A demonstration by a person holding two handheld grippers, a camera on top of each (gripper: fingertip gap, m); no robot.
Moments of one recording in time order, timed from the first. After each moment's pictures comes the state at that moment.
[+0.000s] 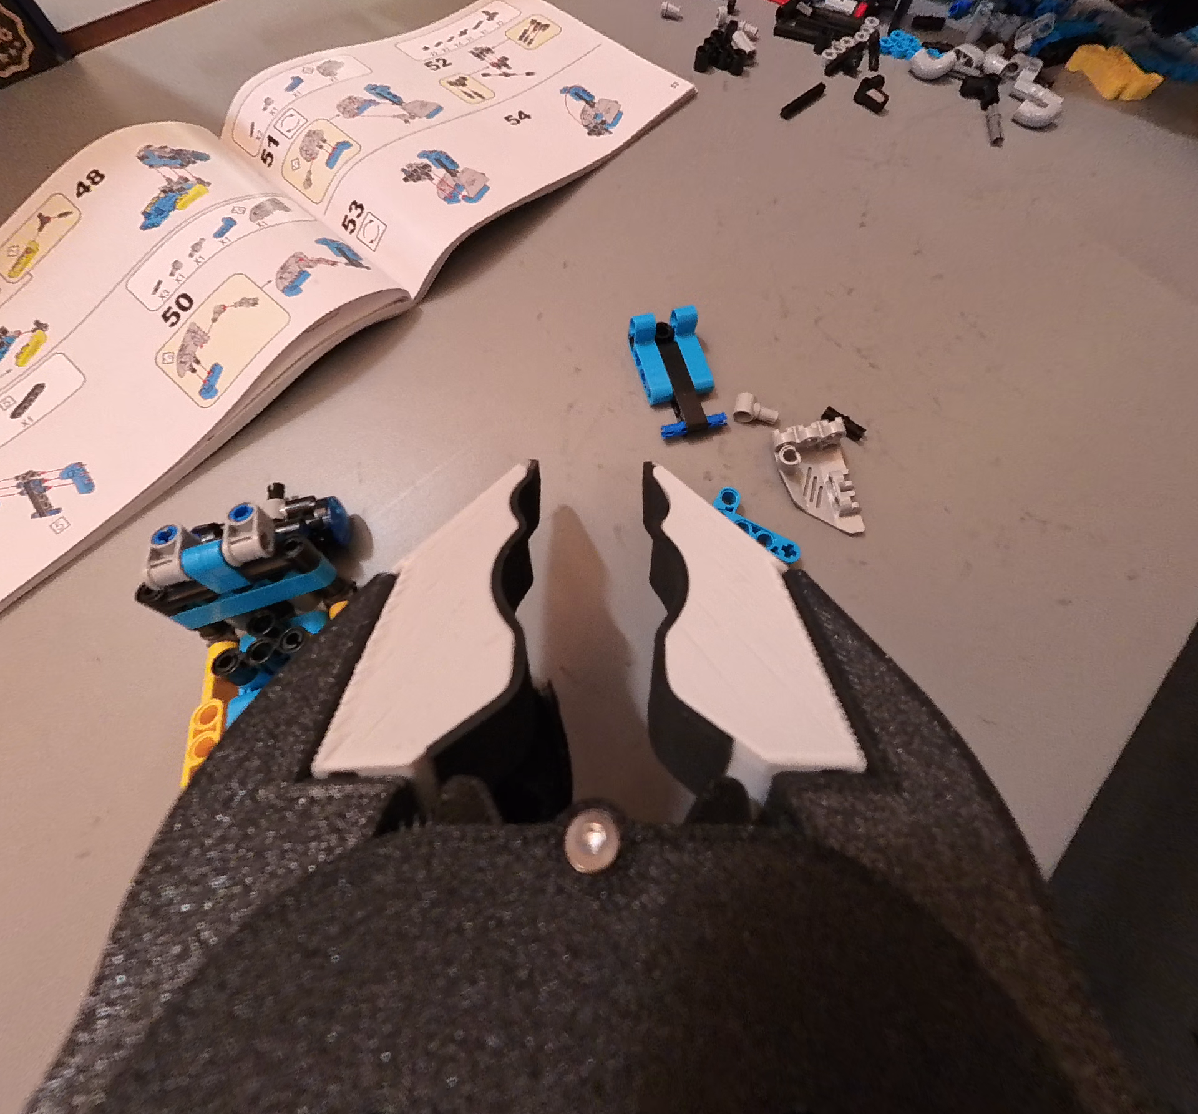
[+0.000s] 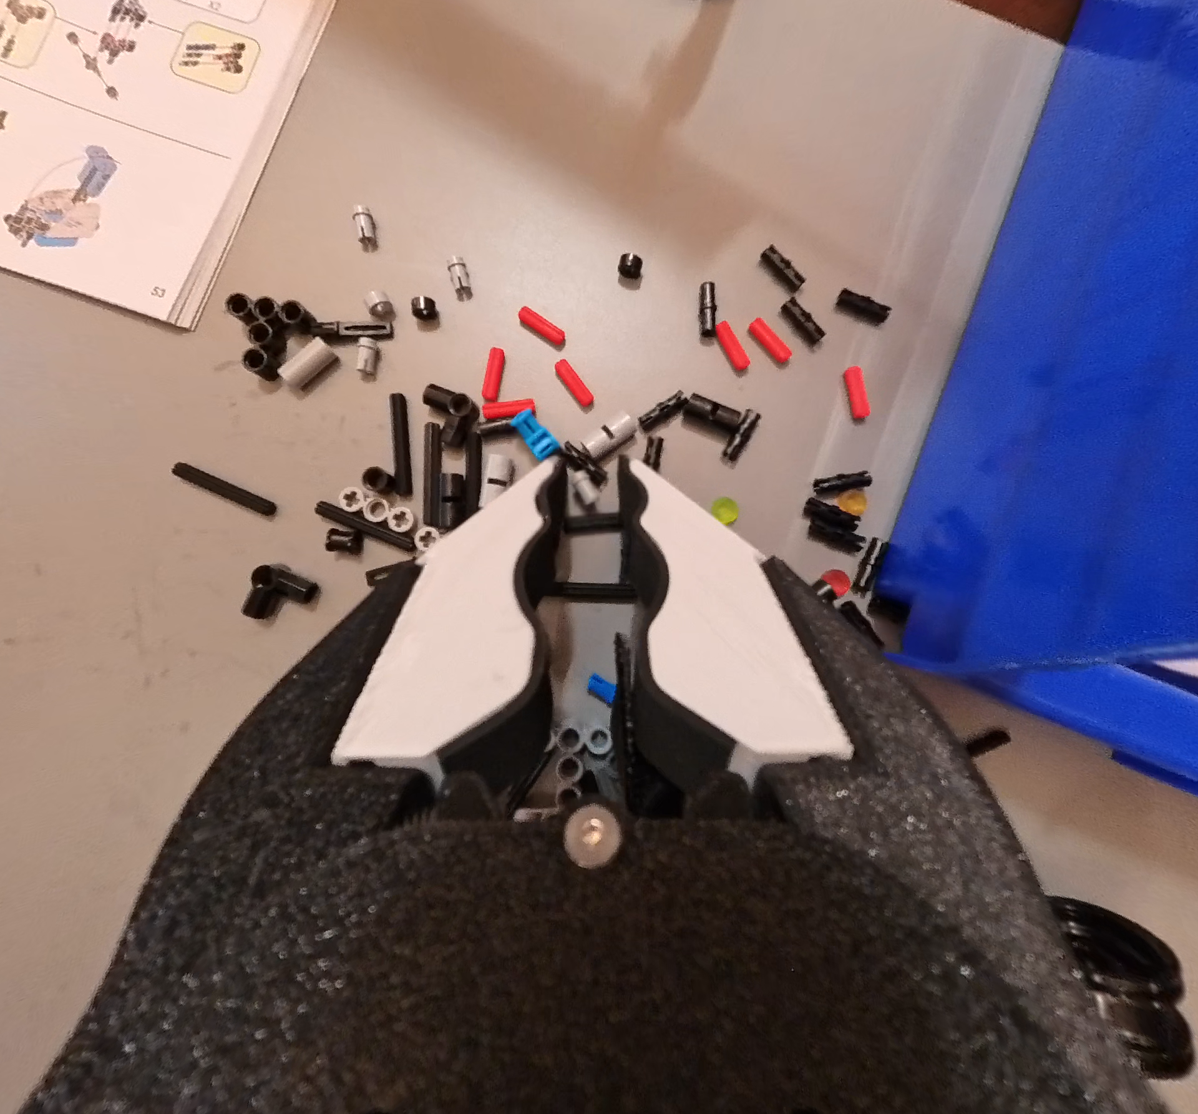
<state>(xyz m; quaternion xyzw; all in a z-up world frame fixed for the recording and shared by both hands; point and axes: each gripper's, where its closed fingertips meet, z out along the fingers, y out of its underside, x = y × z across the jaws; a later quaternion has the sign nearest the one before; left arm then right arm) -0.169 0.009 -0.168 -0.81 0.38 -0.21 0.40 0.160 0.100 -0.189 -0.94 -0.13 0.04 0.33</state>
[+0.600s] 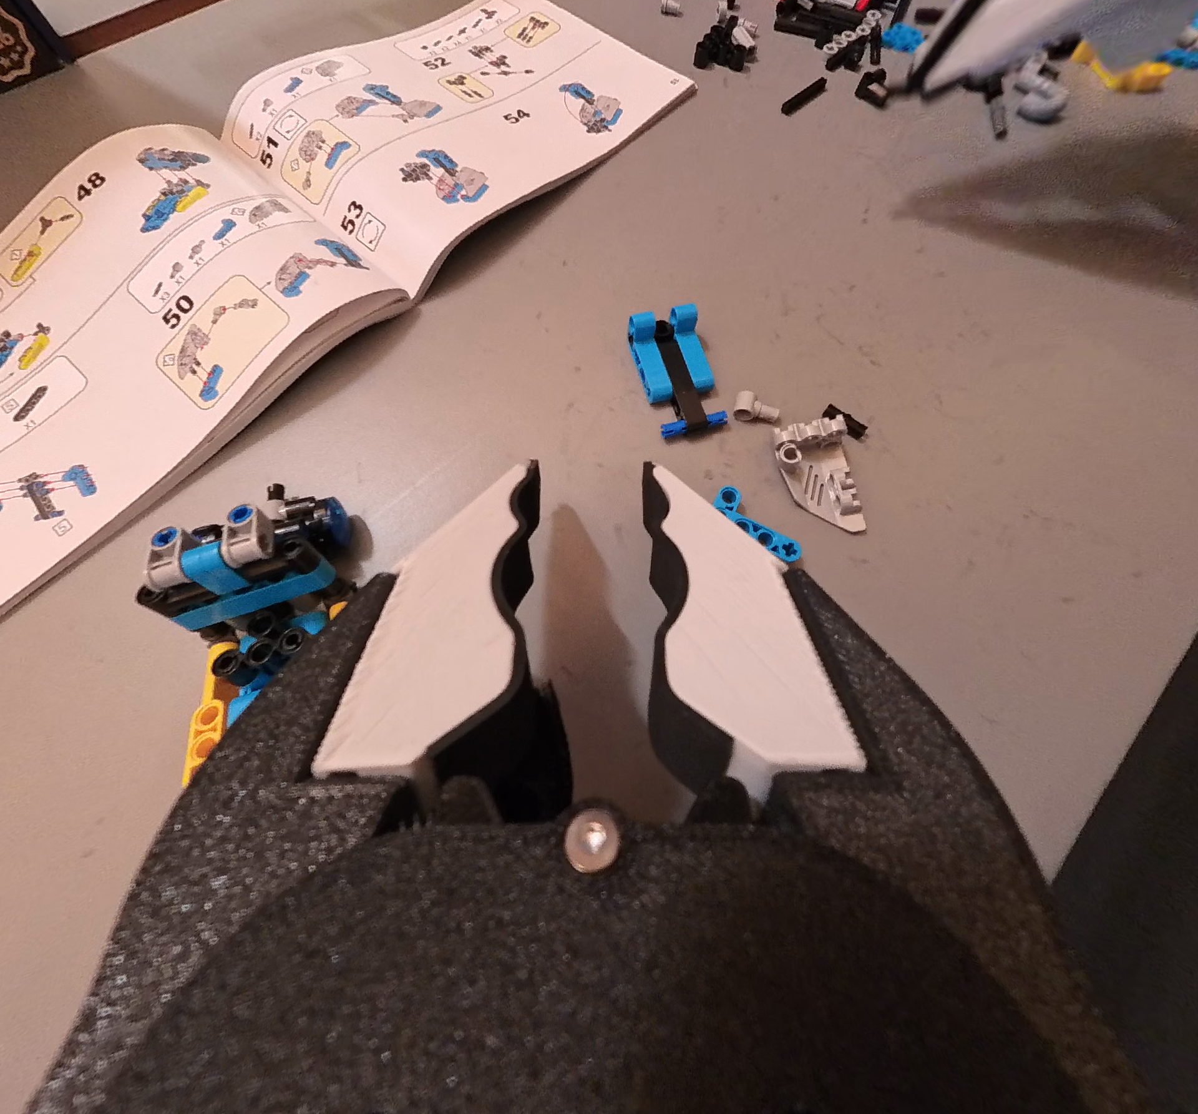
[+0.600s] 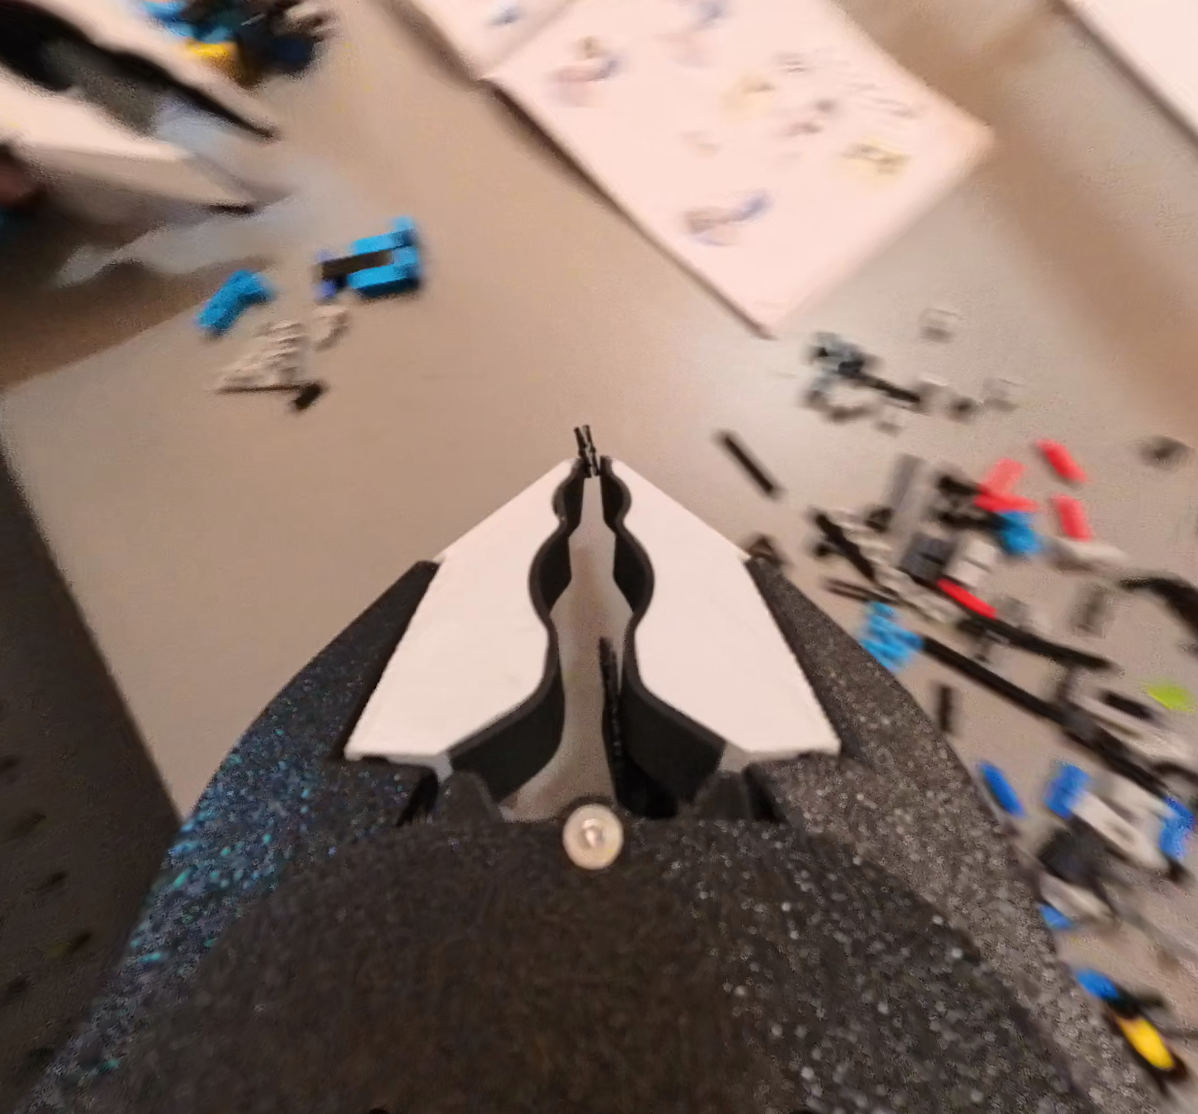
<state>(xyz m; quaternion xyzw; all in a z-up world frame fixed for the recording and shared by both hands) -0.169 0.009 -0.169 -0.81 0.38 -0.21 0.40 0.021 0.014 -0.148 -0.86 -0.35 0.19 0.33</state>
